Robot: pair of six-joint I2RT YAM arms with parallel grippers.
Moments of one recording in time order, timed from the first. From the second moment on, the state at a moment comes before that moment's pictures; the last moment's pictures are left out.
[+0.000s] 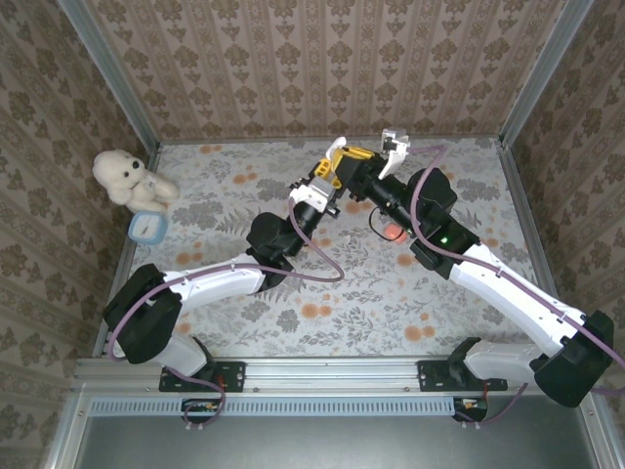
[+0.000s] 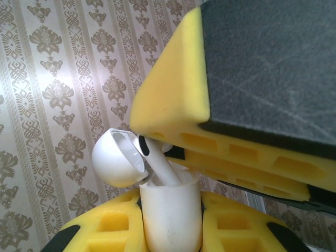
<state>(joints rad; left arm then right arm) -0.94 1.50 0.87 1.13 -0.15 0.33 0.65 1.20 1.09 0.25 -0.04 0.48</state>
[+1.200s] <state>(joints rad) -0.94 1.48 0.83 1.07 -0.12 0.28 0.62 1.20 1.10 0.17 0.01 0.64</state>
